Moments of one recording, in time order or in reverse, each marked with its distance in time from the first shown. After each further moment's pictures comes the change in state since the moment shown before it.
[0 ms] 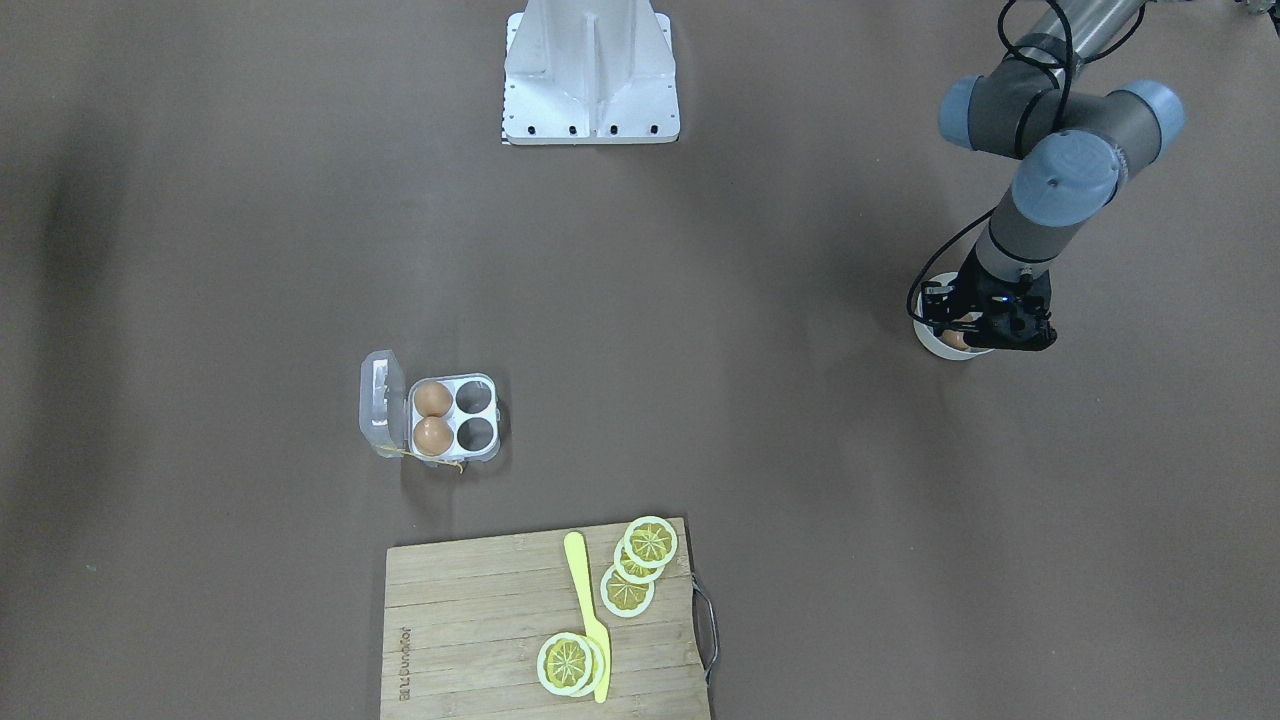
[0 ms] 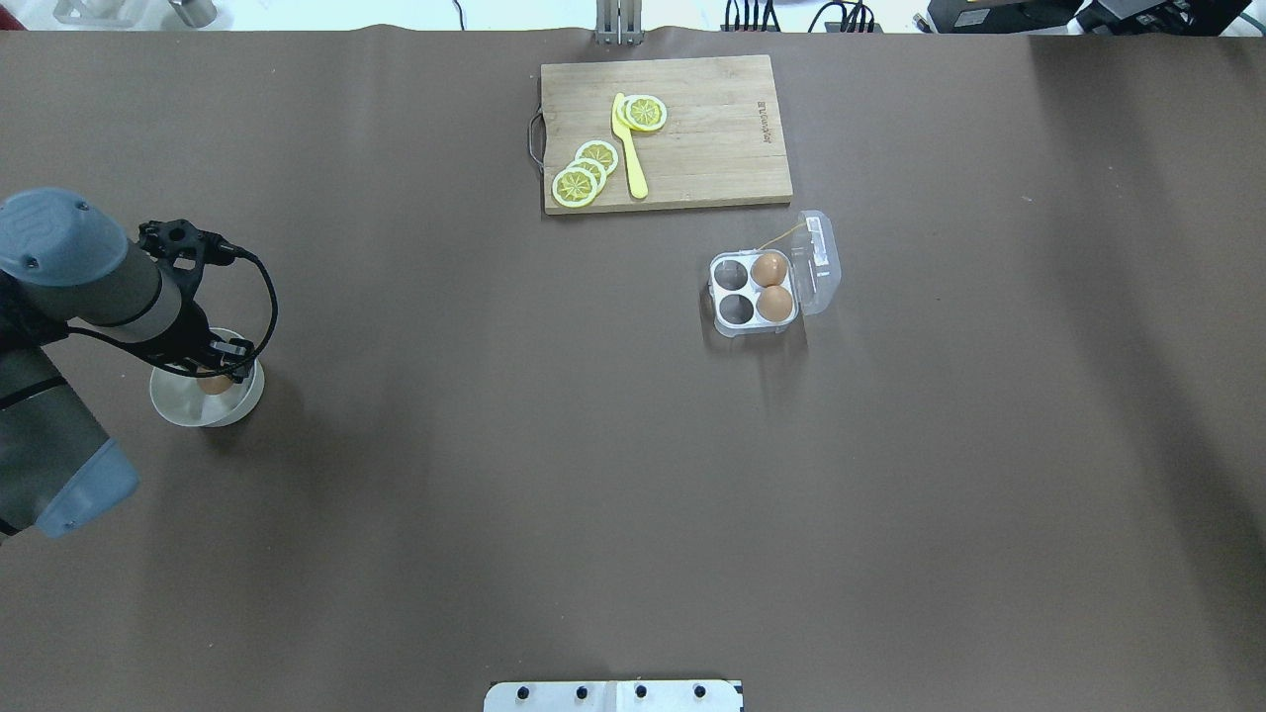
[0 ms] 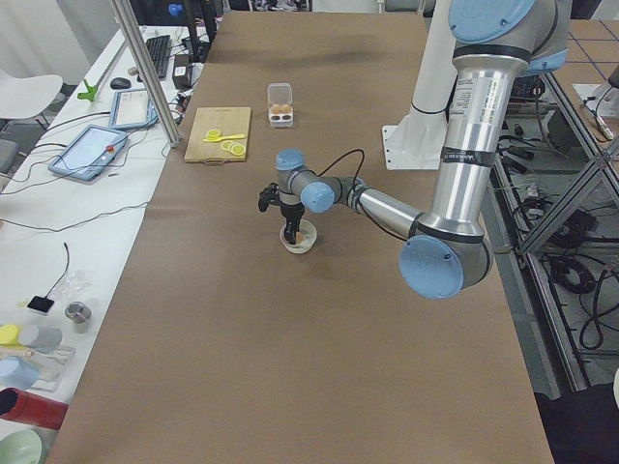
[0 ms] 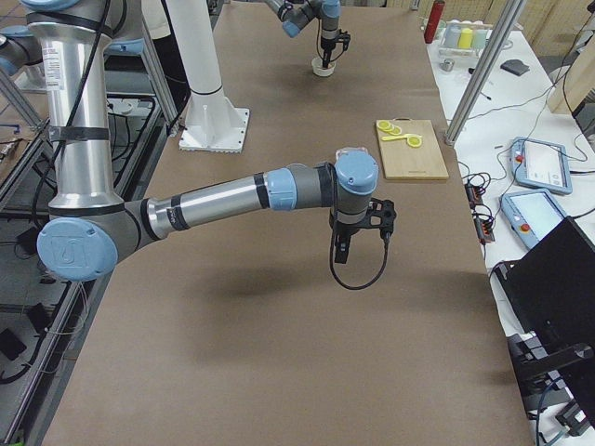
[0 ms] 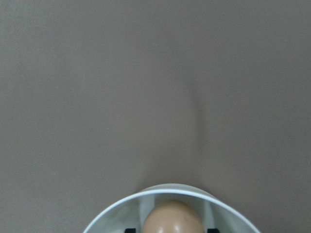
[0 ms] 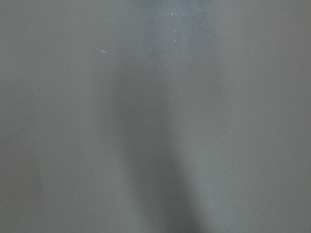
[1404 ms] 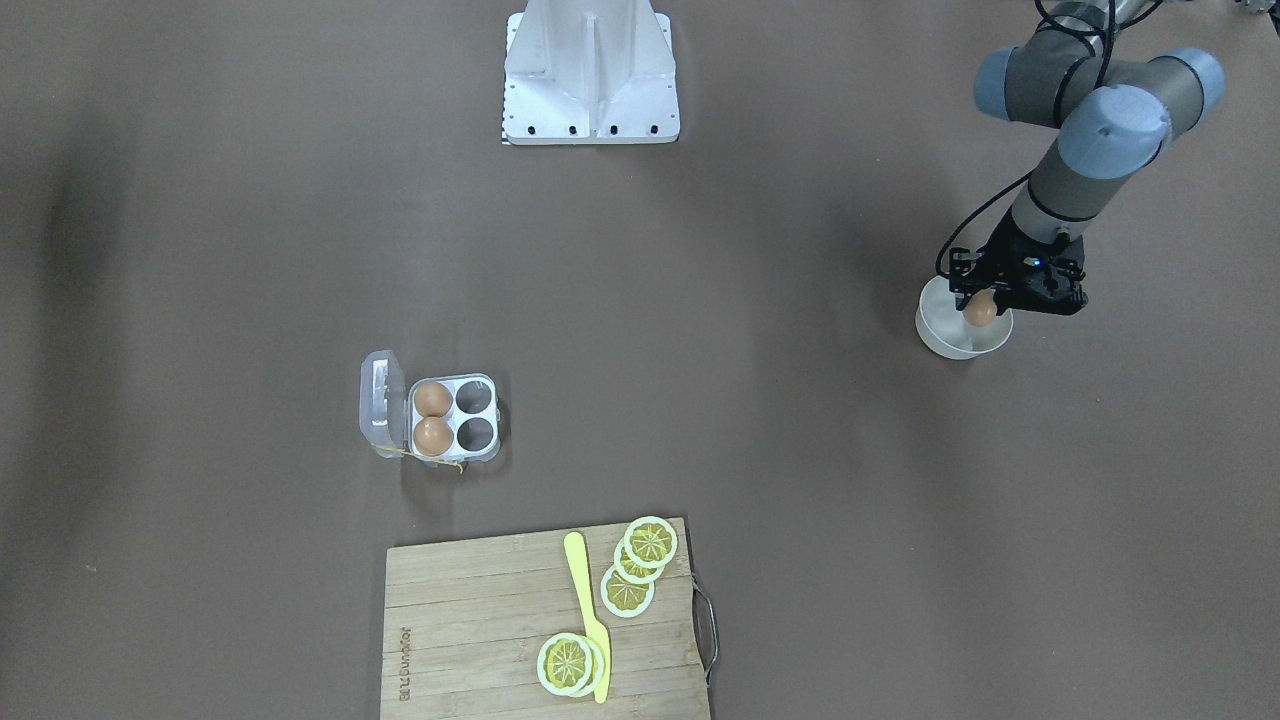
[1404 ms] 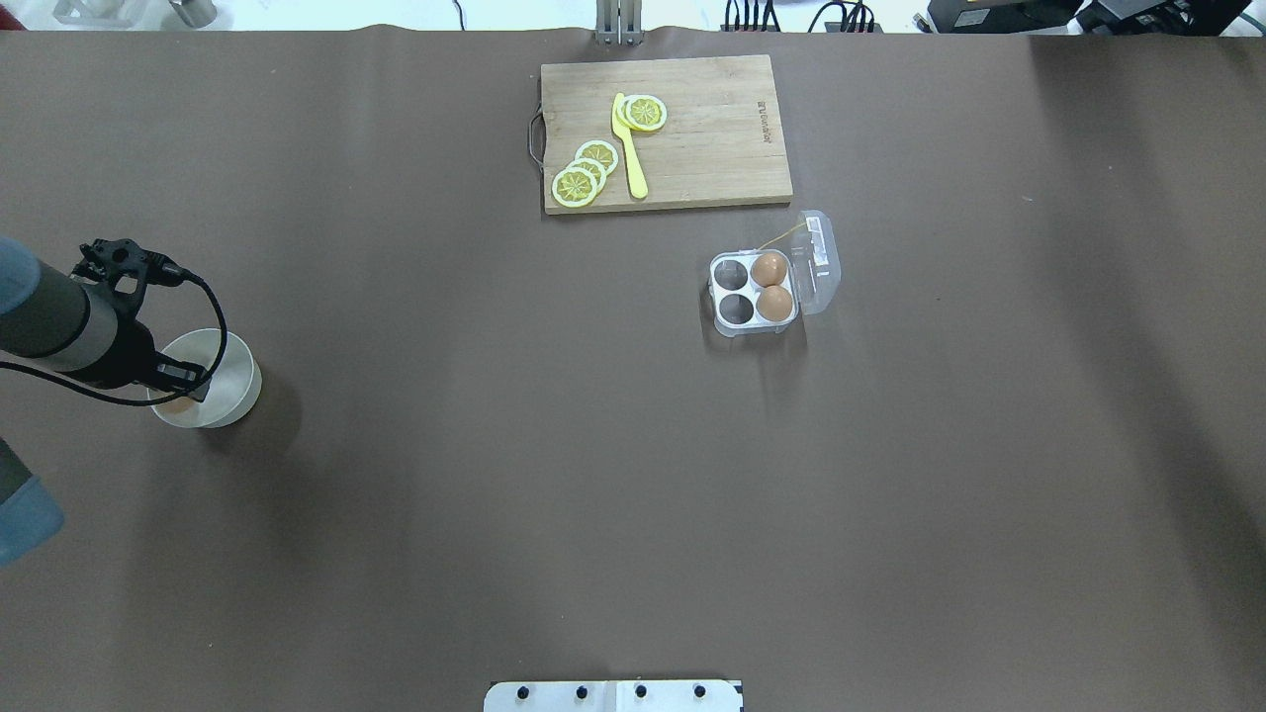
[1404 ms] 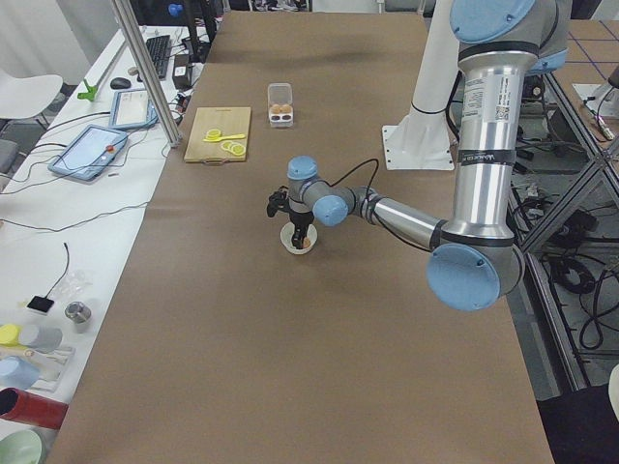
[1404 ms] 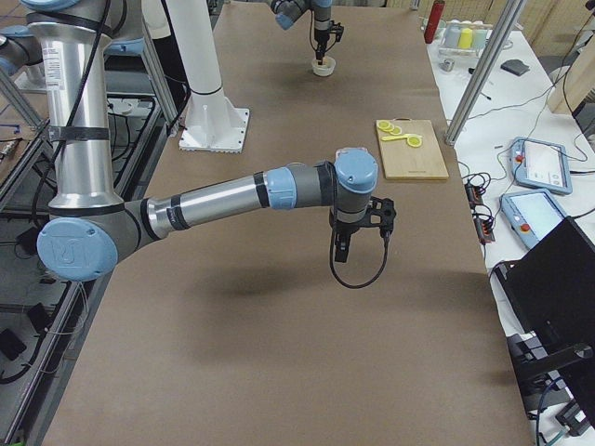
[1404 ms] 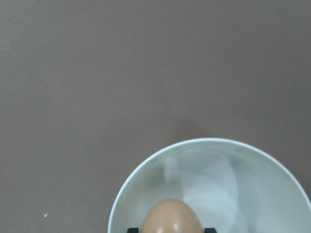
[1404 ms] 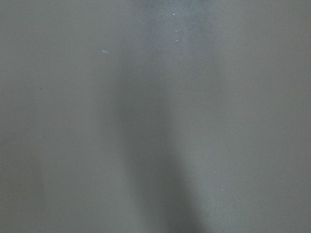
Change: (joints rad) left arm -0.009 0.144 -0.095 -0.131 -0.013 0.025; right arm -0.001 0.000 0.007 0.000 0.000 0.002
